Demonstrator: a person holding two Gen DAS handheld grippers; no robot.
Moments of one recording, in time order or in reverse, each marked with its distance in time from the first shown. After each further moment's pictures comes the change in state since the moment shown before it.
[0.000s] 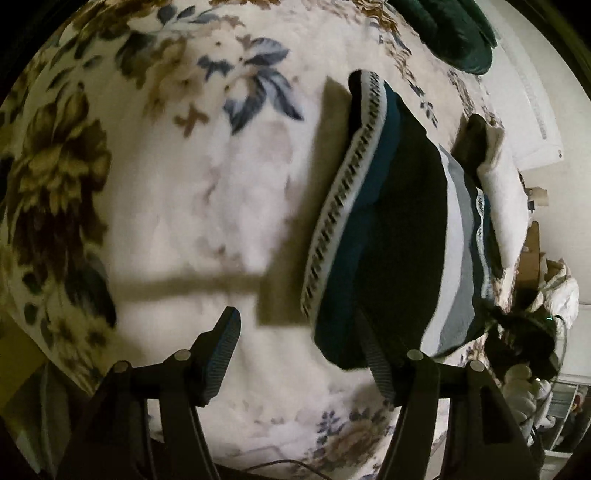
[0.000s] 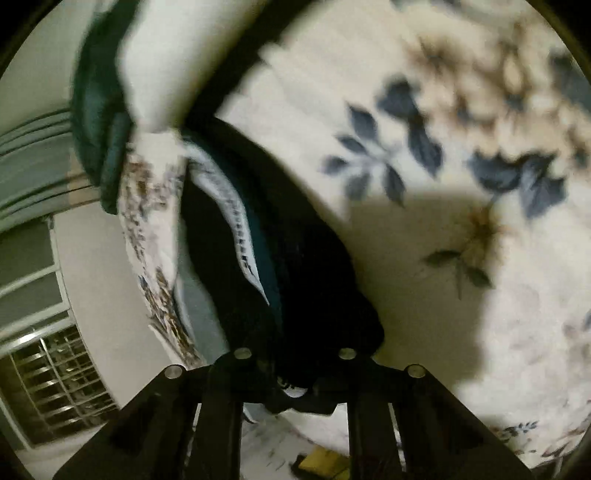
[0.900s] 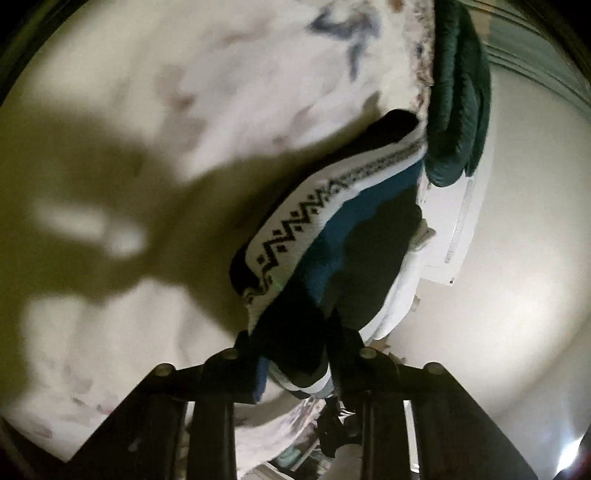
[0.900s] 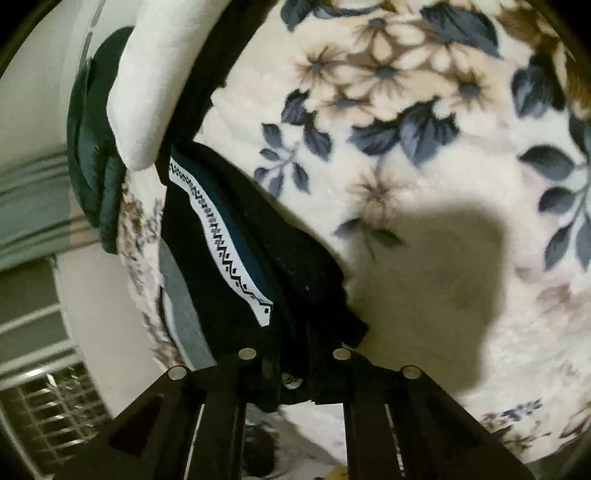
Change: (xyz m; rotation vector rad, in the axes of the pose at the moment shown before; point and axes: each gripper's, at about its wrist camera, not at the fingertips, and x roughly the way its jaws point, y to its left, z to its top) left arm 0.061 0.044 -0.035 -0.529 -0.059 -0.625; right arm -0.010 -0.058 -0.032 0.160 -0.084 -0.004
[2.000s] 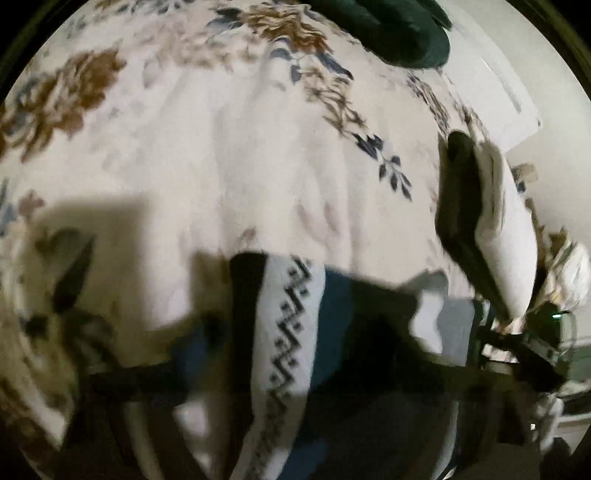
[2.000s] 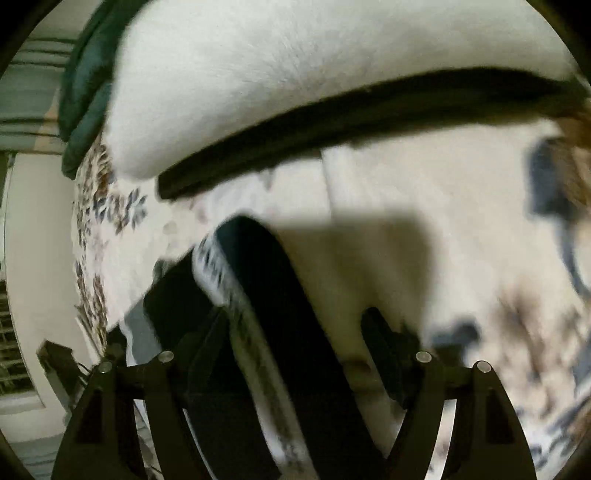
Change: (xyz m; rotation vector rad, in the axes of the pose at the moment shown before) left arm 0.113 -0.165 0.100 0.775 0.033 0.553; right arm 0.096 0.127 0.135 -0.357 0.118 -0.177
